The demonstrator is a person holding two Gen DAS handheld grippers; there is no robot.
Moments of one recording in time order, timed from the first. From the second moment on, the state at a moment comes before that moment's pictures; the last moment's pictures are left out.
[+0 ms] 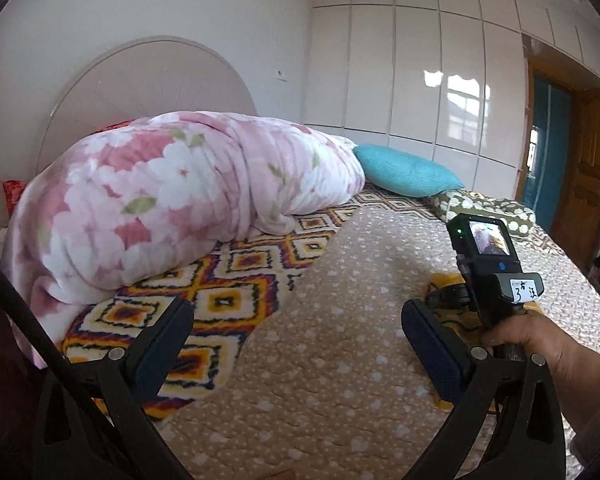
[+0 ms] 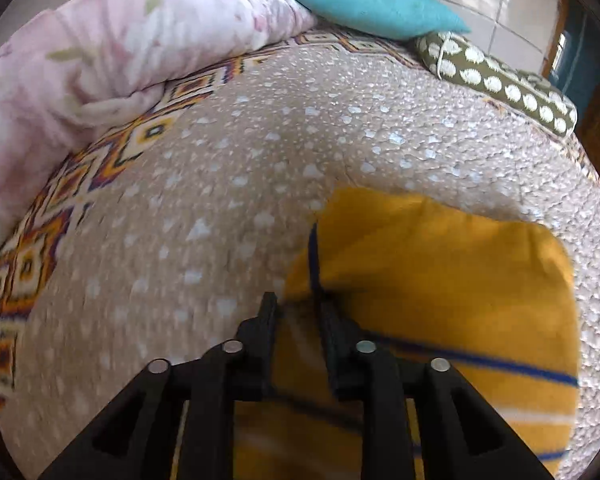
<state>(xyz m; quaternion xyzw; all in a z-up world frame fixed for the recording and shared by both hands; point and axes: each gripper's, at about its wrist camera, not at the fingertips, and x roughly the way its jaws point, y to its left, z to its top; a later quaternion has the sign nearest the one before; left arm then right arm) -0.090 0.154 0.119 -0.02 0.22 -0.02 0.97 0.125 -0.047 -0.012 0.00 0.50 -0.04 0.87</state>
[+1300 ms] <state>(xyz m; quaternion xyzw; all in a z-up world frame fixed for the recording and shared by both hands) -0.133 0.016 0.024 0.10 0.45 -0.14 0.88 -0.215 -0.147 -0.011 0.09 0.43 -0.14 0.89</state>
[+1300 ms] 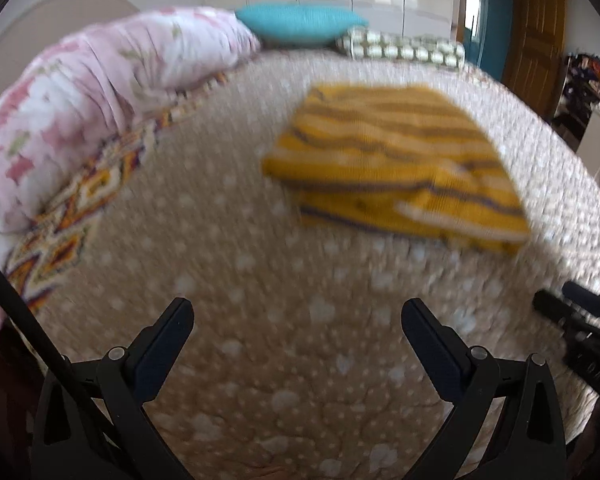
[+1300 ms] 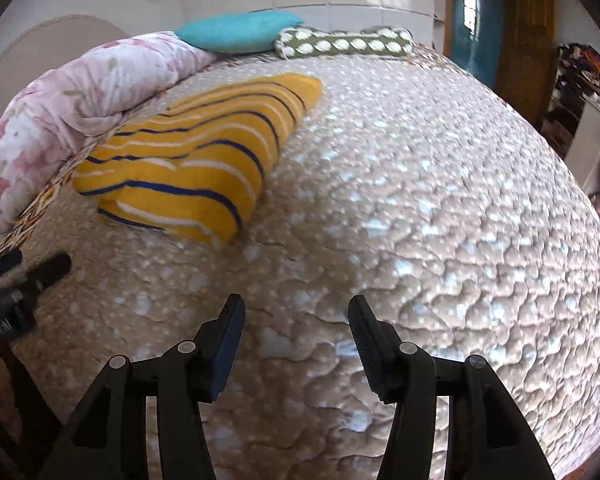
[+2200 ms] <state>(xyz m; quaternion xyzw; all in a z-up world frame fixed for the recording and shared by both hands) -0.153 0.017 0.014 0.10 0.43 -0.13 0.89 -0.221 -0.139 -0.001 0.09 0.43 -0.16 0.88</state>
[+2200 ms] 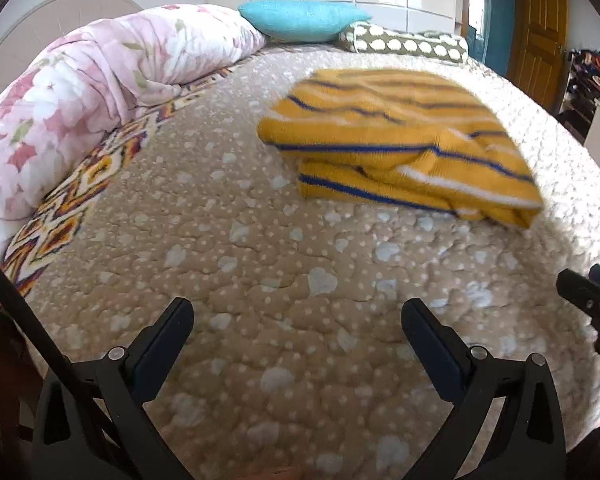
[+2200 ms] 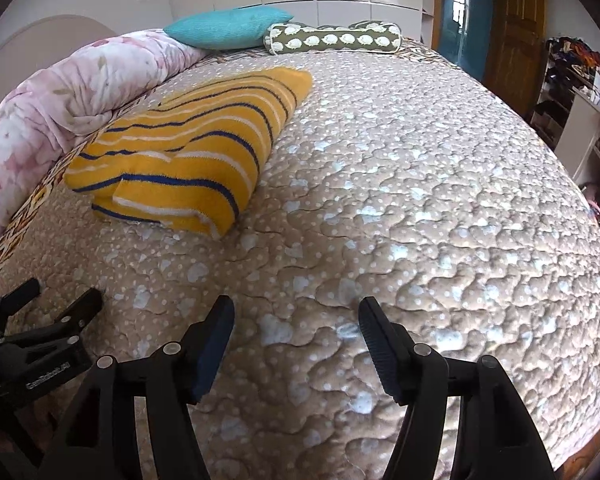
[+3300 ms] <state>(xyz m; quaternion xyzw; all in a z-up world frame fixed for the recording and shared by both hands) -0.246 -0.006 0.099 0.15 0.36 -0.19 0.90 -0.270 -0.144 0.058 0.04 0.37 -0.29 0.88</state>
